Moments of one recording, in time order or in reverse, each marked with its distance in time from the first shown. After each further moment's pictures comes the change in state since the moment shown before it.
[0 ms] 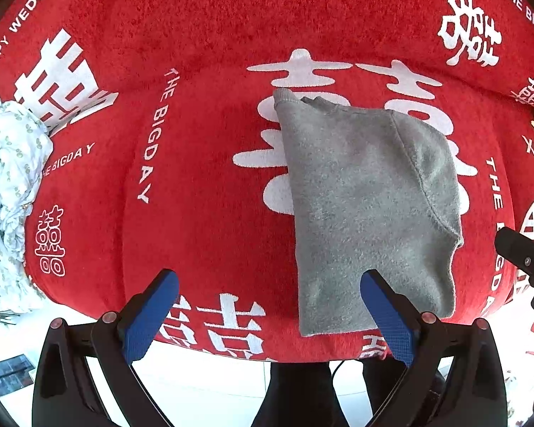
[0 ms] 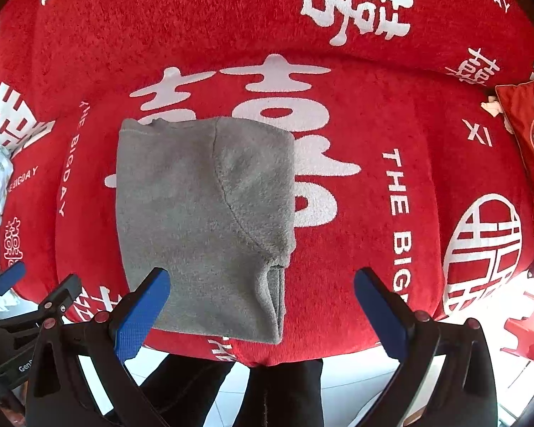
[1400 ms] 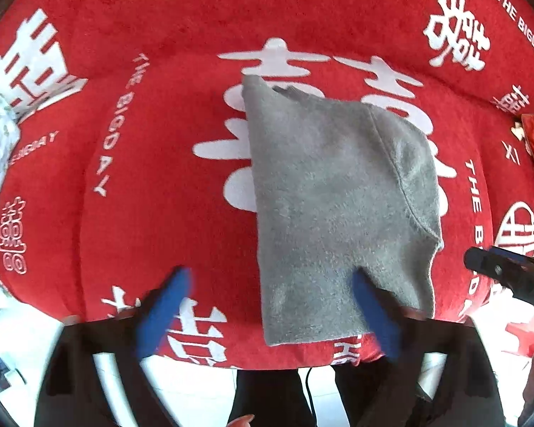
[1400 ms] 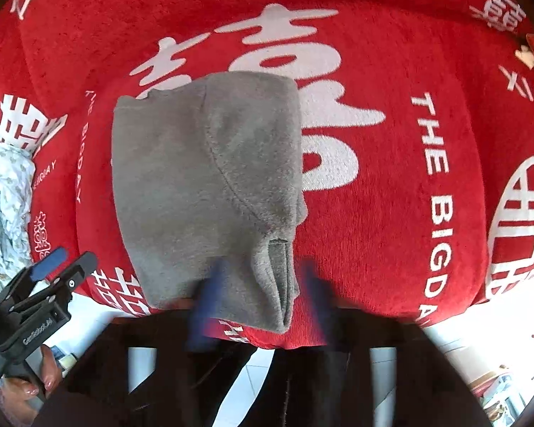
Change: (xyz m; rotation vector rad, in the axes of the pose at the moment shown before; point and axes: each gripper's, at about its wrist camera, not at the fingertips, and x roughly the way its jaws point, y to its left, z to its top) left arm 0.022 -0.005 -0.001 -0.025 -0.005 -0.131; right arm 0.043 -0.035 -0.006 0.067 0.151 0.183
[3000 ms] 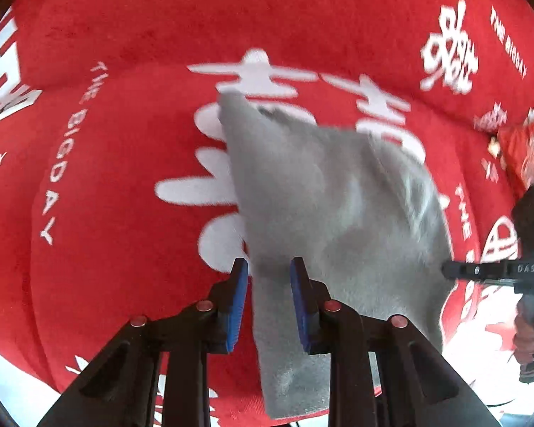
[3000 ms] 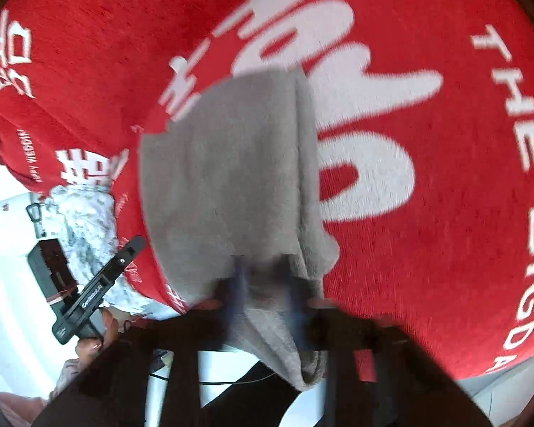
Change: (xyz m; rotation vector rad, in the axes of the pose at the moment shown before) left arm 0.070 0.013 0.030 0.040 -0.078 -0.182; right arm 0.076 -0.061 0.037 0.152 0.064 0.461
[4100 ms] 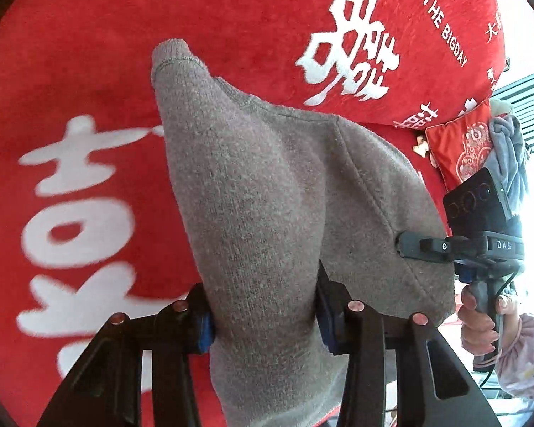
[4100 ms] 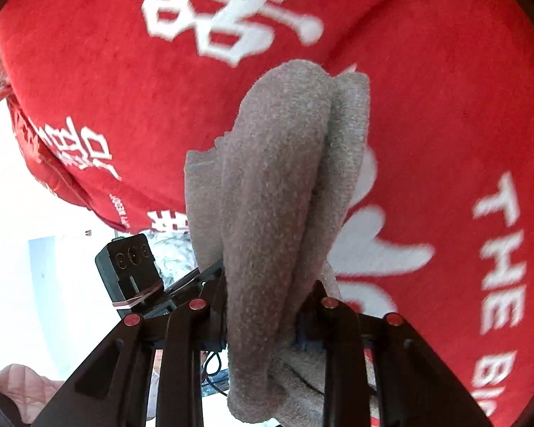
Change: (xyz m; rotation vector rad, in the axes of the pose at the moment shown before) left arm 0.019 -0.122 0.114 0.121 0.019 -0.305; right arm -0.084 -0.055 0.081 0.018 -0.129 0.429
